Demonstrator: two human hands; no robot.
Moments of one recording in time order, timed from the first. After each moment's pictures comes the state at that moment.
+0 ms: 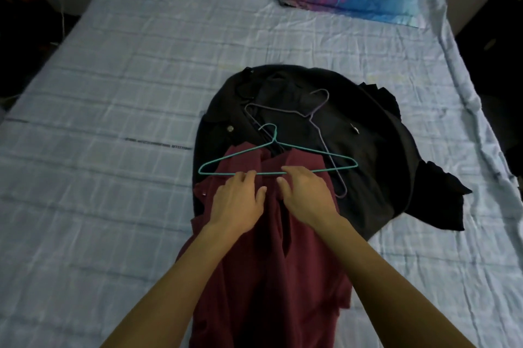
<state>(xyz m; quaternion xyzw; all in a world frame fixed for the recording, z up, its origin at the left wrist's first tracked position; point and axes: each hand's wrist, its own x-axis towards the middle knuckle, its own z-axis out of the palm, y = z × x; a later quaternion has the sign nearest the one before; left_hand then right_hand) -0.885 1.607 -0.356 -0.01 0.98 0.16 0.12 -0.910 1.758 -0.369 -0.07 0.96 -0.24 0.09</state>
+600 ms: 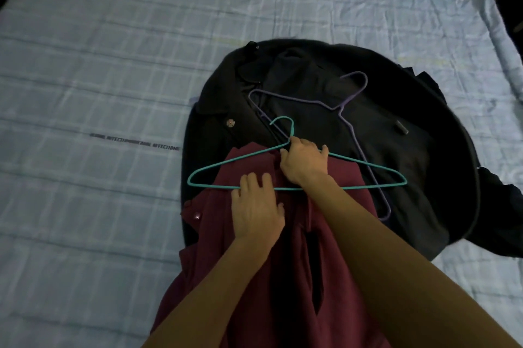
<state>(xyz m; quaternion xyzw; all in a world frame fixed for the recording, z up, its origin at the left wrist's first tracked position) -0.951 1.611 -0.485 -0.04 0.99 0.13 0.10 -1.058 1.706 -0.499 0.03 0.97 -0.12 0.19</state>
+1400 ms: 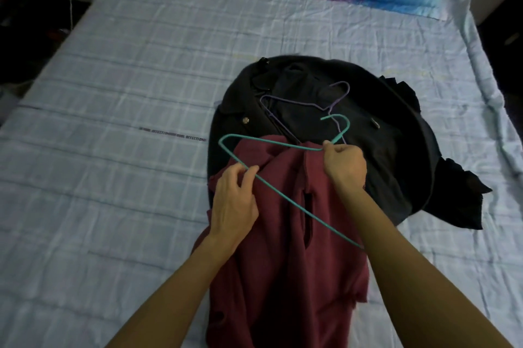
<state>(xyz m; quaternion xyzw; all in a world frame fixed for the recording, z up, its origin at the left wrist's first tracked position) -0.859 1.562 -0.400 0.04 0.96 0.23 -0.14 -0.953 1.756 -0.368 0.28 0.87 -0.41 0.03</state>
